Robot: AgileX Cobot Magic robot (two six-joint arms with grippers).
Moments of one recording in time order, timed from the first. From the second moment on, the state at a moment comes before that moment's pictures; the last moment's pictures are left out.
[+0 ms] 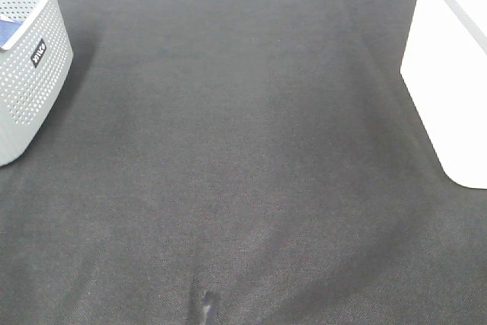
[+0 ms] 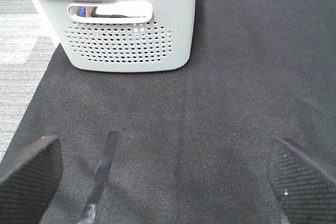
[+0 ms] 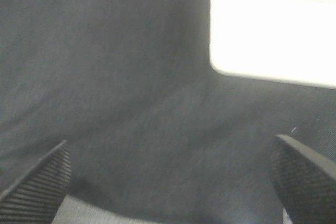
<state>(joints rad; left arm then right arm) -0.01 0.00 -0.49 0.06 1.05 -0.04 0.15 0.00 -0.48 -0.01 1.11 0.01</state>
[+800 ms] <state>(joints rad) -0.01 0.00 -0.49 0.06 1.05 -0.04 0.15 0.00 -0.46 0.00 1.12 0.01</state>
